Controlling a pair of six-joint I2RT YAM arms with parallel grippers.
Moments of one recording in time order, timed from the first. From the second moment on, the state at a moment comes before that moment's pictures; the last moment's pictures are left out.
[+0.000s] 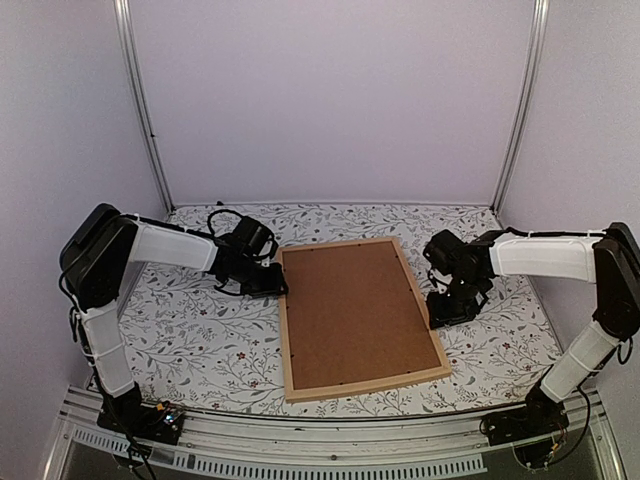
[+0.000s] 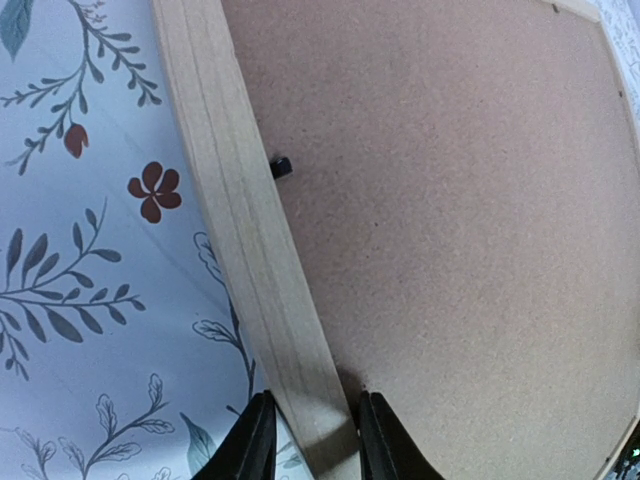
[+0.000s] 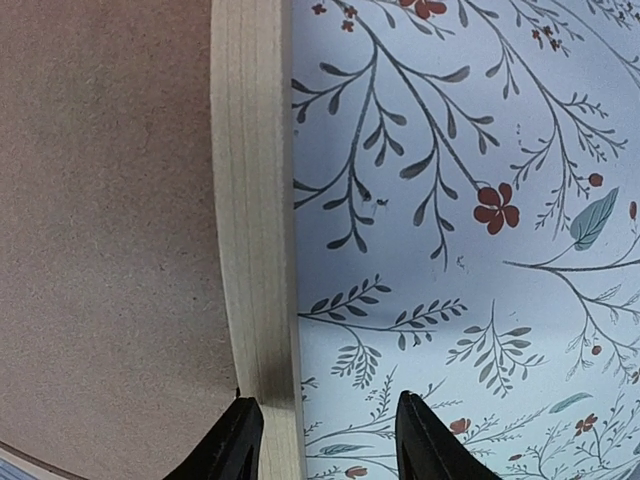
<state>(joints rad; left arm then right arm) -0.60 1.92 1.12 -0.21 0.13 -0.56 0.62 1.60 0.99 -0.81 0.07 0.45</state>
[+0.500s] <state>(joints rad) -0.60 1.92 1.12 -0.21 0.13 -0.56 0.63 1.62 0.99 -0.82 0.10 0.47</state>
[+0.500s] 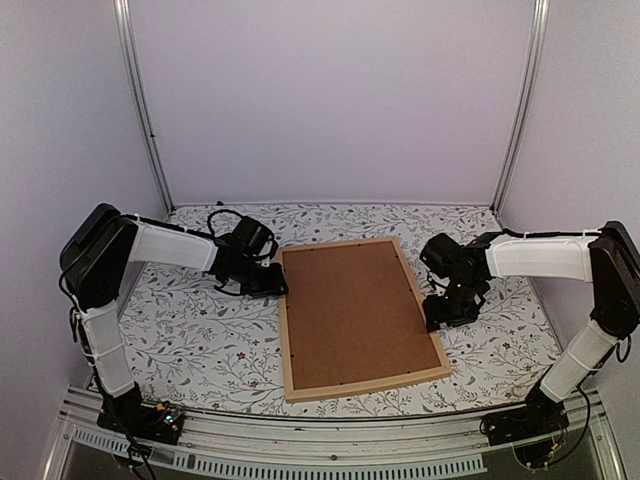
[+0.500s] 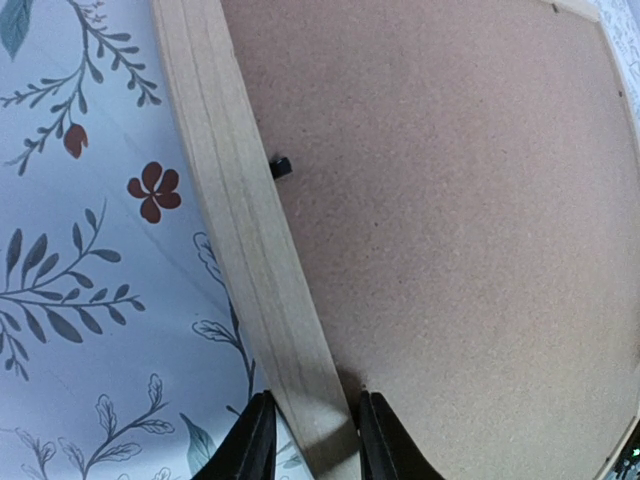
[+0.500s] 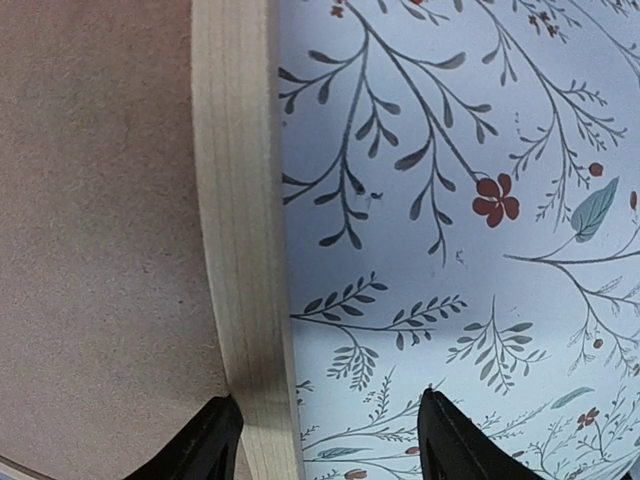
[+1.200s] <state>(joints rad) -0.60 1.92 1.12 -0.20 0.13 -0.56 0.63 1.58 0.99 -0.88 0.18 0.49</state>
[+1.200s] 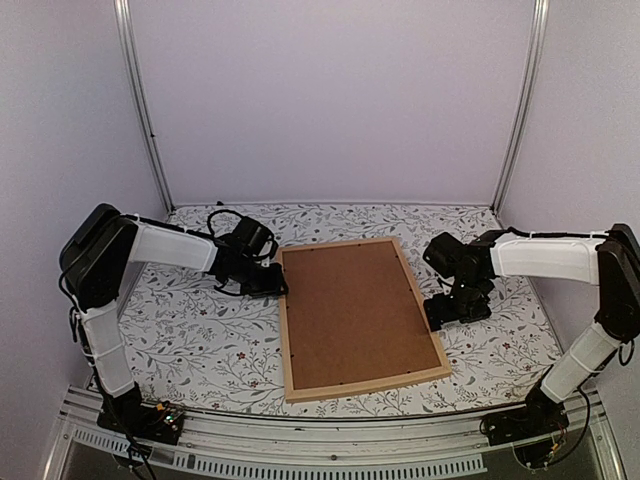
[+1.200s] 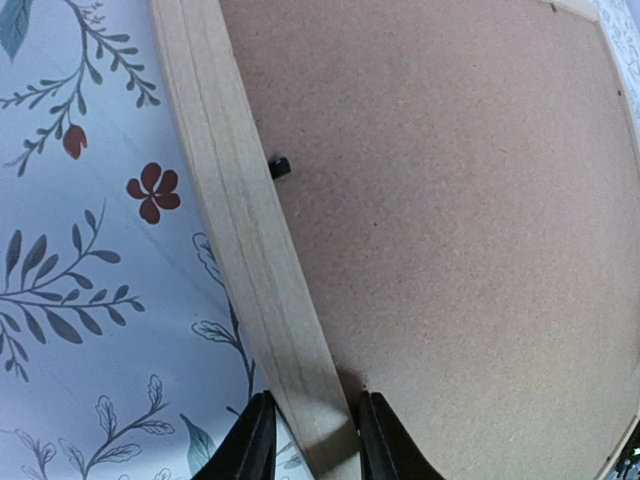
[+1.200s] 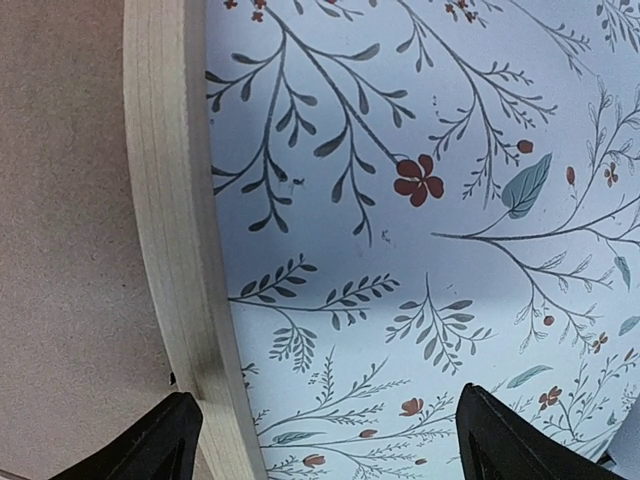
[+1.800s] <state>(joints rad) -0.60 1.91 1.11 -0.20 0.13 -0.55 0.64 1.63 1.02 -0.88 0.18 0.50</state>
